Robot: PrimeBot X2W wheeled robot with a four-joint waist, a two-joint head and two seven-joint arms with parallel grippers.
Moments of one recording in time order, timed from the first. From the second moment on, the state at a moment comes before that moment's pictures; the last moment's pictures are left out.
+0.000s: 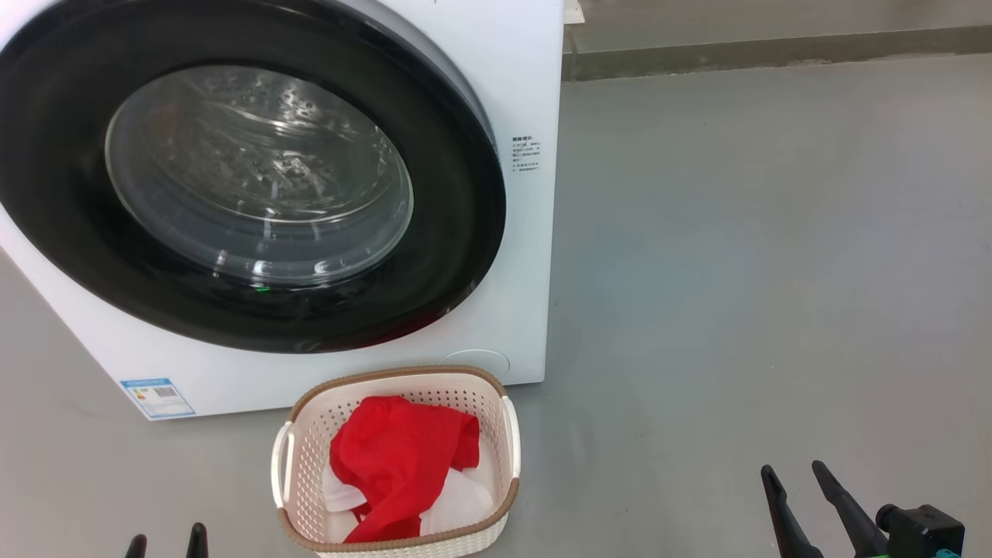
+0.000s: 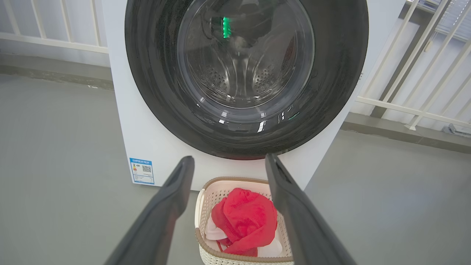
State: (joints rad) left arm 0.22 0.12 0.05 0.11 -0.39 -0.13 -0.25; right arm 0.06 -0.17 0.02 0.28 0.35 0.13 -0.26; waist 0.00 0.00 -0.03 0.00
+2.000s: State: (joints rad) left arm 0.21 0.05 0.04 0.20 -0.56 -0.13 -0.19; right arm 0.07 -0.12 0.01 0.36 0.52 0.13 -0.20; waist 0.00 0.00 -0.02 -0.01
